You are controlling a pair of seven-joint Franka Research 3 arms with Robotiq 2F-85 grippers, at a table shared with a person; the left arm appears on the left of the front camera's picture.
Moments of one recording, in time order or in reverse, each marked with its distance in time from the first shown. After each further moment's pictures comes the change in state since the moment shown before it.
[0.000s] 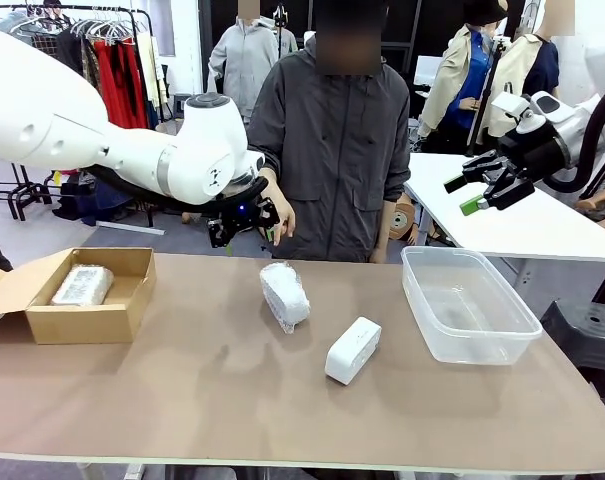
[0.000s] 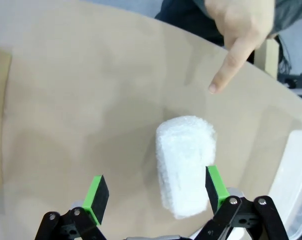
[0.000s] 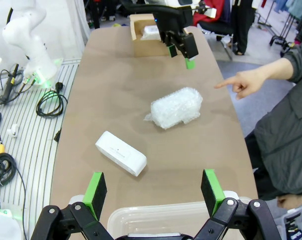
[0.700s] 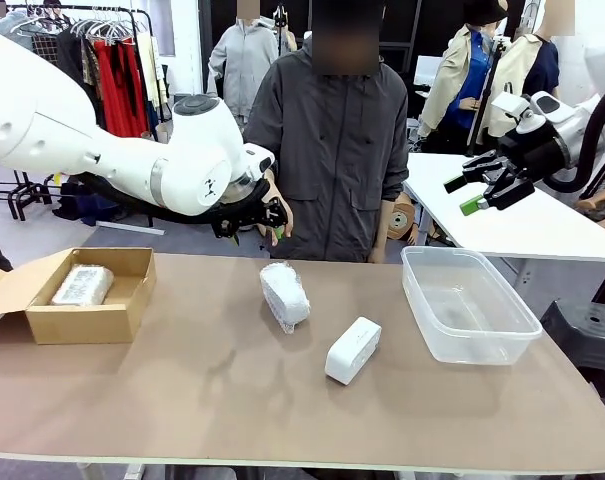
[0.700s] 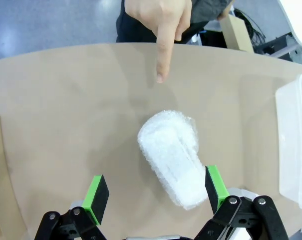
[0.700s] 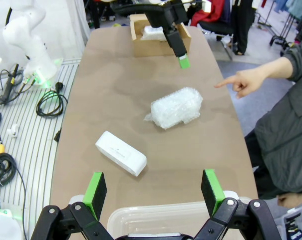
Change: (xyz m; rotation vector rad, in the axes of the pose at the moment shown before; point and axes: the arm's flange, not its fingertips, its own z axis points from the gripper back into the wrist) left arm -0.019 0.005 0.021 -0.116 -0.107 -0.372; right arm 0.000 0.000 0.000 0.000 0.000 0.000
